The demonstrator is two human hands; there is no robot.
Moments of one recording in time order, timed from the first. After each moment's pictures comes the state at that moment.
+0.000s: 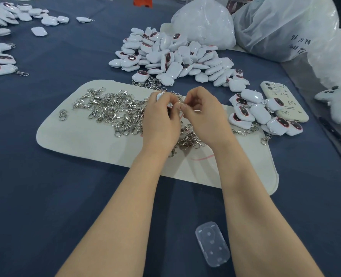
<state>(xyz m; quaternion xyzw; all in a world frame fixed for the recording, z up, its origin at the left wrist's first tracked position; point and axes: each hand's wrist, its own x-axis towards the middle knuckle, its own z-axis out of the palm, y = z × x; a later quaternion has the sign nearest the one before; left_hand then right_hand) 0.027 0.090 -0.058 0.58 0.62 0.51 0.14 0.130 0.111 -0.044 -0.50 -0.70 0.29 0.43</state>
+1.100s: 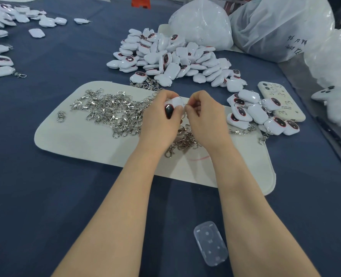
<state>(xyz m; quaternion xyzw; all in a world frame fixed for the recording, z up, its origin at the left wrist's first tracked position) 0.025 0.088 -0.051 0.56 0.58 0.52 0.27 0.133 0.112 -0.050 -0.55 -0.70 0.18 0.42</state>
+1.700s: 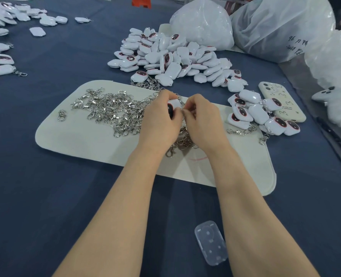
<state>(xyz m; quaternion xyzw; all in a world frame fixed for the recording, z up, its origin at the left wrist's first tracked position) 0.023 0.089 -0.053 0.60 0.61 0.47 0.18 0.128 0.111 -0.053 -0.54 -0.73 0.17 0.38</state>
